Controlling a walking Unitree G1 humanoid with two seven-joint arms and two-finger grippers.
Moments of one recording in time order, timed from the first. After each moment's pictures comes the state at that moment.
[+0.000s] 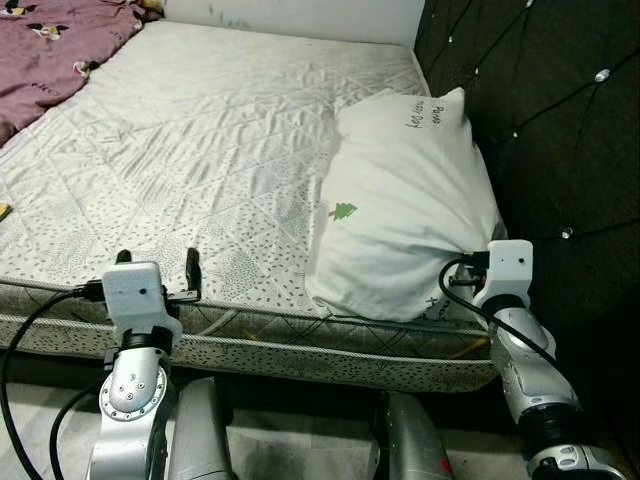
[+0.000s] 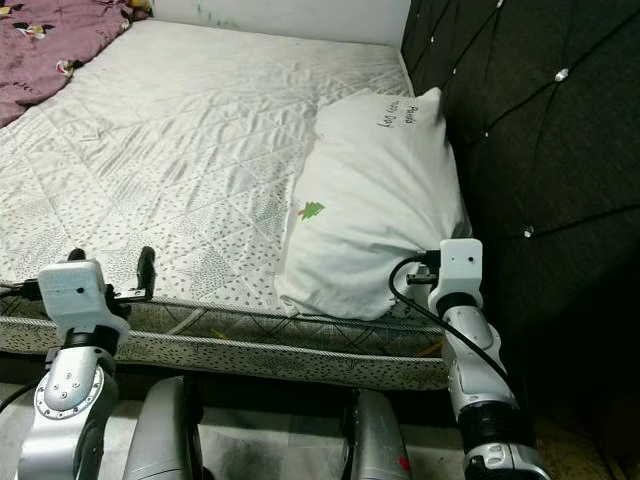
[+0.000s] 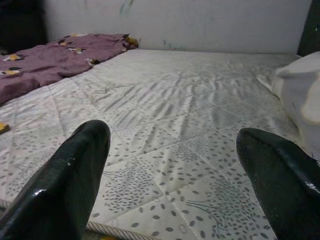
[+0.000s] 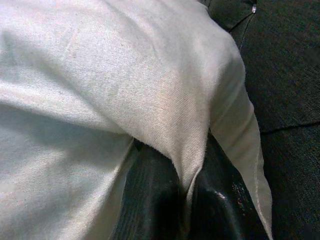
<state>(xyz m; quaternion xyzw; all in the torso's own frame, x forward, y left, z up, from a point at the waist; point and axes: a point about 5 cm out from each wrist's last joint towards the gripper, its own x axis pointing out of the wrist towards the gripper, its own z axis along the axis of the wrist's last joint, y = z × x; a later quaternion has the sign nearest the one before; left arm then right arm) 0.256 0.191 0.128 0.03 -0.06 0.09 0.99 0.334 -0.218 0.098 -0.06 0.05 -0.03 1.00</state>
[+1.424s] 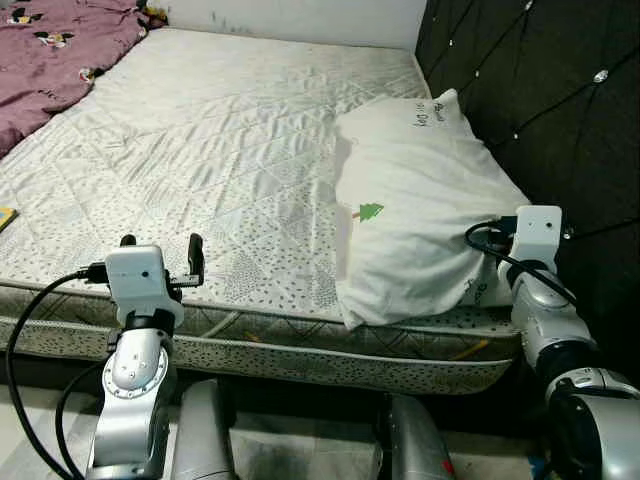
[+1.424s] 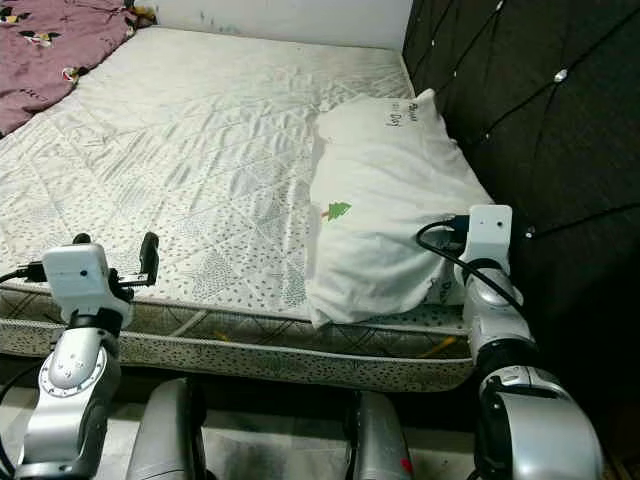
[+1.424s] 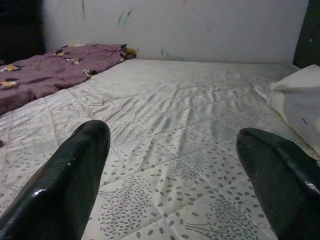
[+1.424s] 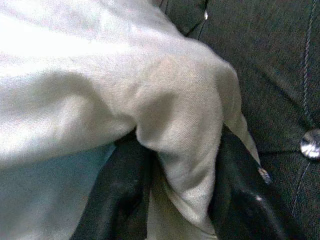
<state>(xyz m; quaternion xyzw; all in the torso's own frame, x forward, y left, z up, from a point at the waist) 0.275 0.193 0.135 0.03 -0.07 0.08 0.99 0.366 -0.253 0.125 -0.07 0.05 -0.10 0.99</state>
